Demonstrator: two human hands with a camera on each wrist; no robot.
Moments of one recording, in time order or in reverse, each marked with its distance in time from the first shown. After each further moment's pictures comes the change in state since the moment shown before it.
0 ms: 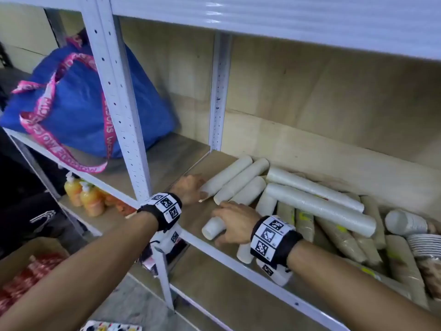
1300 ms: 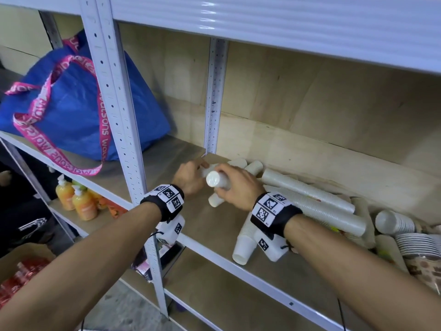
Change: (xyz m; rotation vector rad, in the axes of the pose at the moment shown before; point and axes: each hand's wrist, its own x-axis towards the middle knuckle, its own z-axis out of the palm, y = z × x) left_hand 0.017 0.019 -0.015 -0.180 0.239 0.091; right_hand 0.015 0.020 -0.051 0.292 0.514 0.055
